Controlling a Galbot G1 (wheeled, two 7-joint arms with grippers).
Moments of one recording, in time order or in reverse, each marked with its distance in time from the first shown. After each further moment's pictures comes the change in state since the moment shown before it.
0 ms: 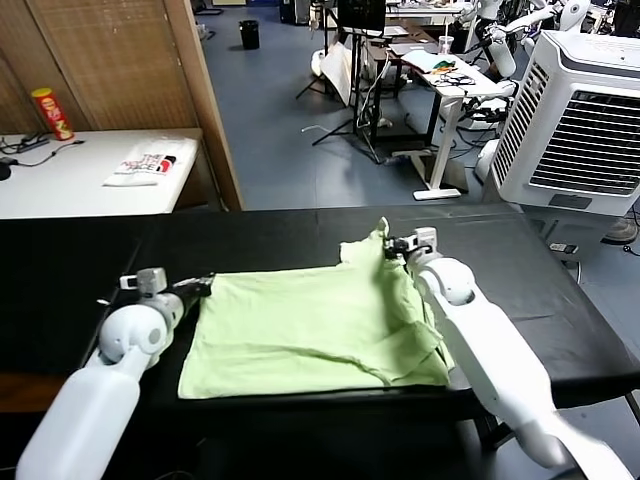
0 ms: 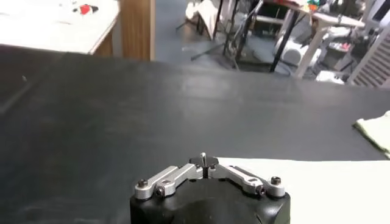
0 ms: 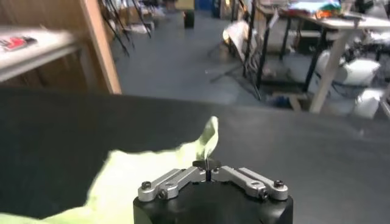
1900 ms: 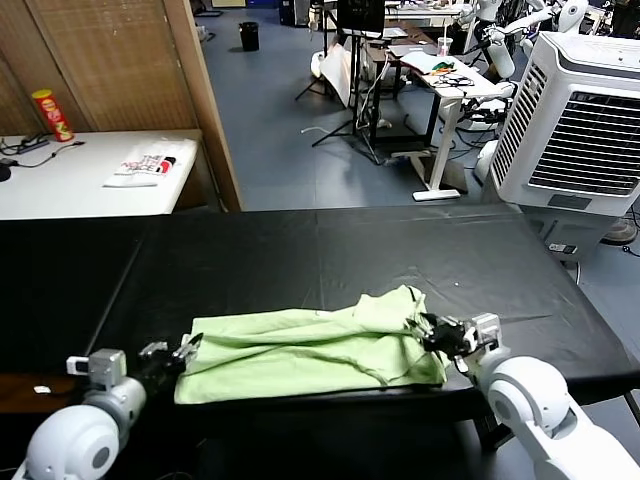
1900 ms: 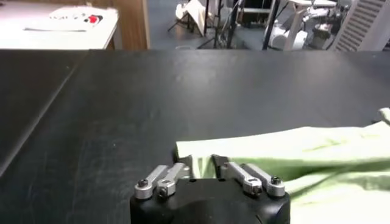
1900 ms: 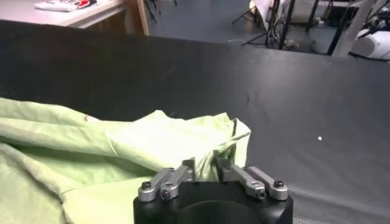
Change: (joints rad) left arm 0.532 0.025 -0.264 -0.416 0.067 -0.003 0.029; right arm -0.482 -0.164 0.250 0.498 0.068 -0.206 0.093
